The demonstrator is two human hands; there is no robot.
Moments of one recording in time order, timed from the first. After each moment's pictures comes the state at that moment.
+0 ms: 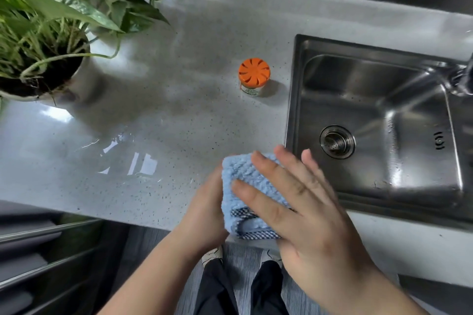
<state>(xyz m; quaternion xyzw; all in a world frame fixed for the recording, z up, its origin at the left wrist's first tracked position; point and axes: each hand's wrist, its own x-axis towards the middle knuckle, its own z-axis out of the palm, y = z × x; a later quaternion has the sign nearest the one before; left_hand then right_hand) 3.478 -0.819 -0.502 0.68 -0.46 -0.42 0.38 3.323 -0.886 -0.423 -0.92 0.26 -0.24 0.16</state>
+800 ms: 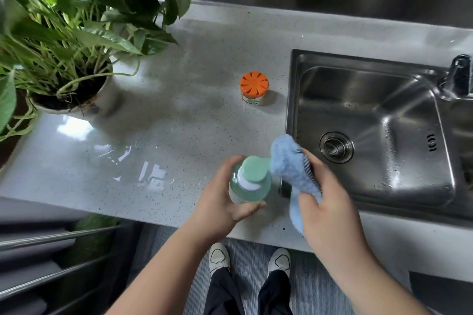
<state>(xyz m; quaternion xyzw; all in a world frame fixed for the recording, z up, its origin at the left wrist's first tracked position) 3.474 -0.823 -0.480 0.68 -0.44 -0.43 0.40 3.311 -0.886 -0.421 -0.68 0.50 -0.29 0.45</state>
